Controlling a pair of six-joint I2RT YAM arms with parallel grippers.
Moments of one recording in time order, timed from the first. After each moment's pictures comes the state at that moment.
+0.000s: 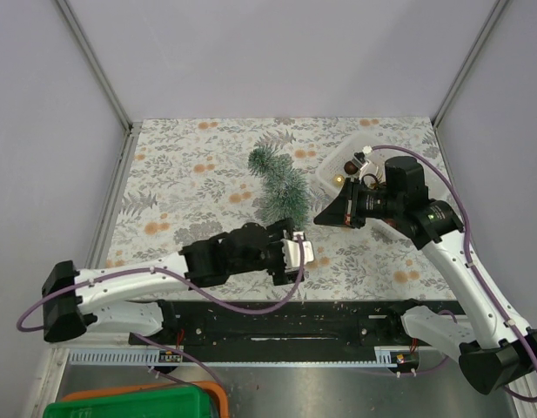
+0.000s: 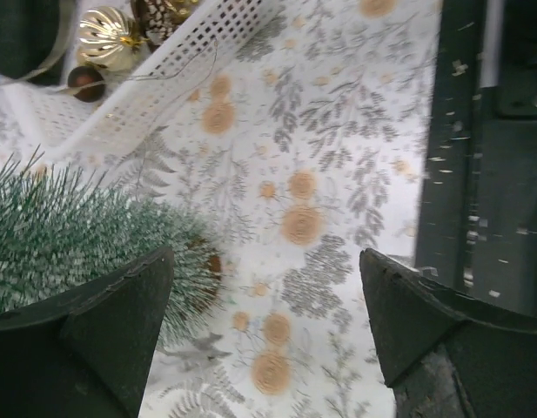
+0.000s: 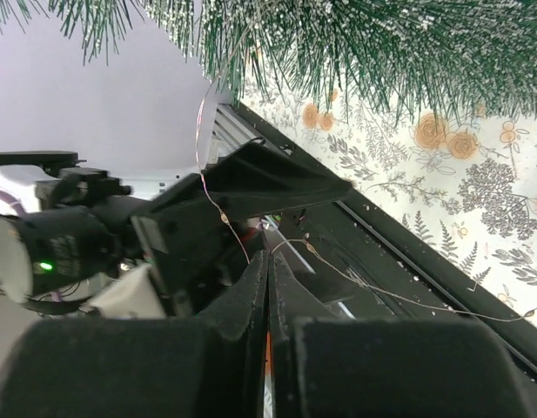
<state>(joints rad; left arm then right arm) -1.19 1.12 0.89 -0.20 0.07 0.33 0.39 1.01 1.11 -0.65 -0.75 0.73</state>
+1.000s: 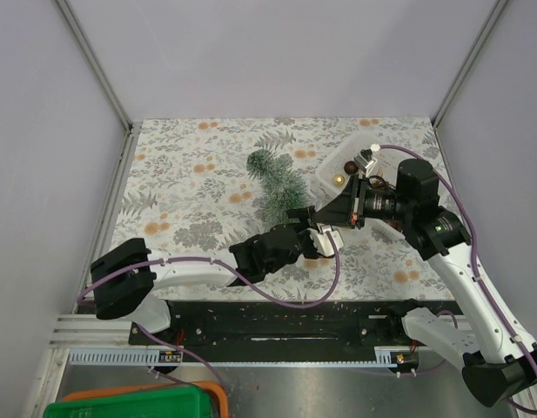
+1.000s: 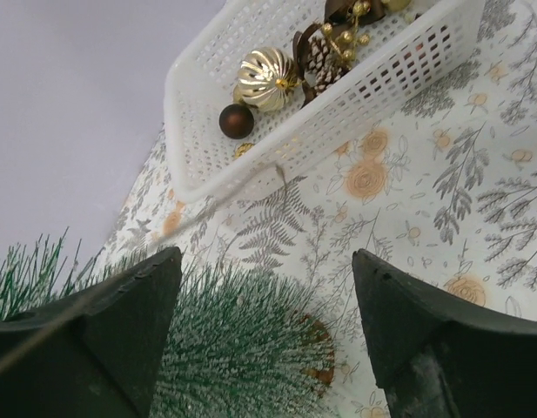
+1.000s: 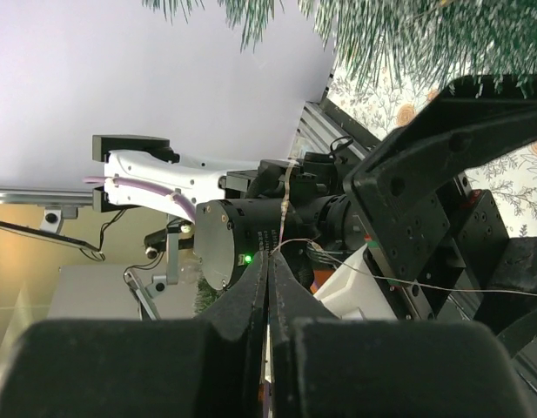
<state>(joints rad) -1.20 1.52 0.86 0.46 -0.33 0.59 0.39 0.93 1.07 -0.46 -0.88 0.98</state>
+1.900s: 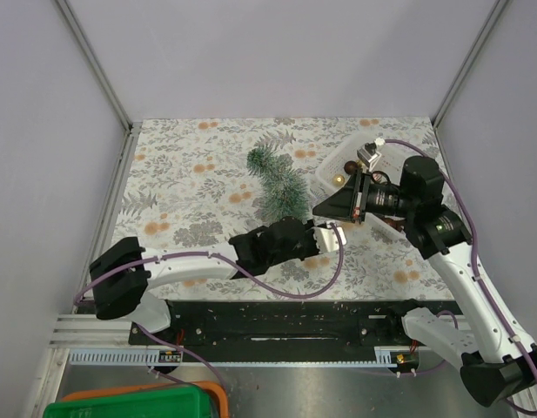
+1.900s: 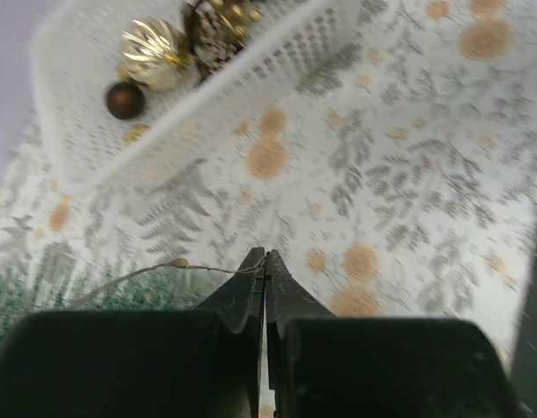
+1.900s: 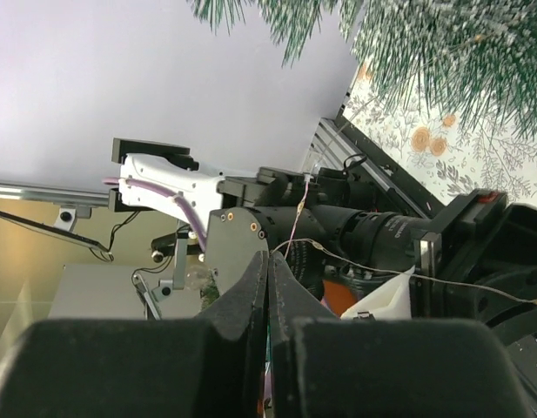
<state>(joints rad) -1.18 1.53 0.94 0.27 -0.15 0.41 0.37 0.93 1.07 -0.36 -0.90 1.02</state>
